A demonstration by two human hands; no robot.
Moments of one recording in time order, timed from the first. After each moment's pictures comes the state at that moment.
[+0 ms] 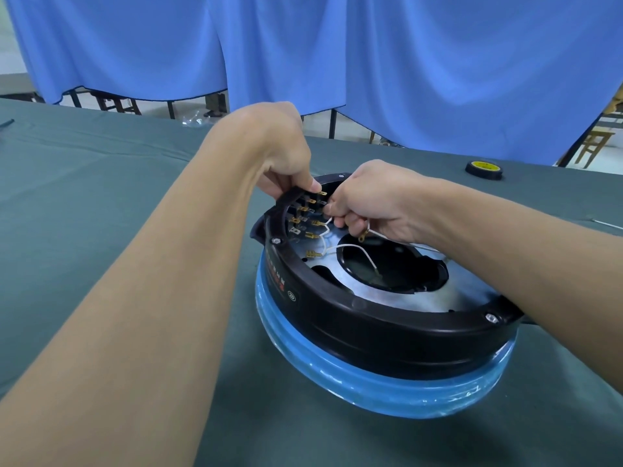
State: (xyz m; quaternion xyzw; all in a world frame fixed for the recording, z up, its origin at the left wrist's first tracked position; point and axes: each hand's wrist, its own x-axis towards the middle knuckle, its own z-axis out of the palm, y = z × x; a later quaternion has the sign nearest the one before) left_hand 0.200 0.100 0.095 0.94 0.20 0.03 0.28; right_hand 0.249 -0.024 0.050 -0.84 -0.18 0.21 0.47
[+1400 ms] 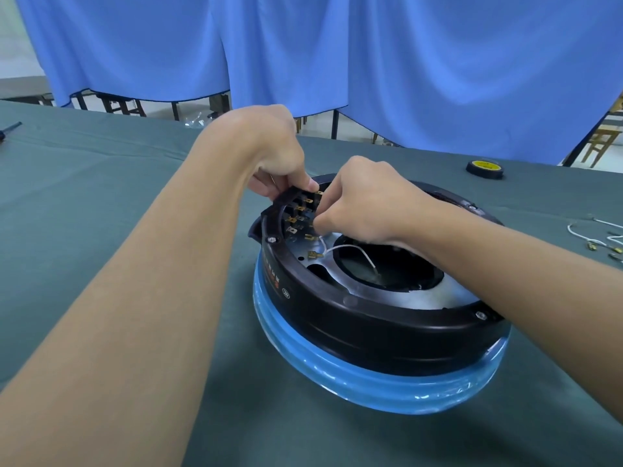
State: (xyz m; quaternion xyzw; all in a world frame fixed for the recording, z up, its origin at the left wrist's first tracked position) left_hand 0.199 0.105 0.094 0.94 0.20 0.02 0.27; right_hand 0.225 -0.034 0.055 -0.91 -0.34 0.01 0.23
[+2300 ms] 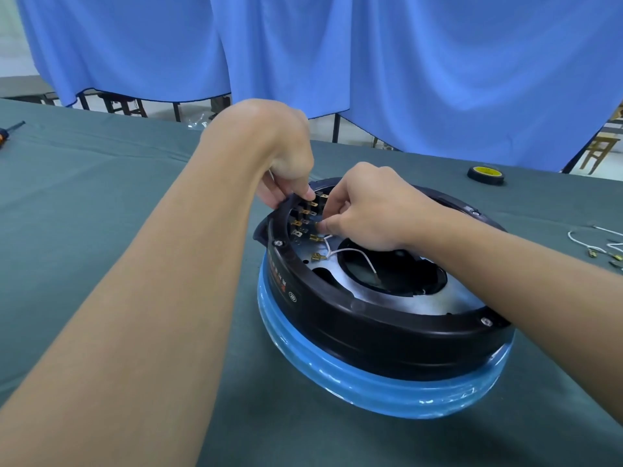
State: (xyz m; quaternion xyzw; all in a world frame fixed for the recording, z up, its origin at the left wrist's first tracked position) left_hand 0.193 0.098 0.104 0.95 0.20 -0.04 0.24; right_hand 0.231 -0.036 0.055 -0.90 -0.38 0.01 0.20
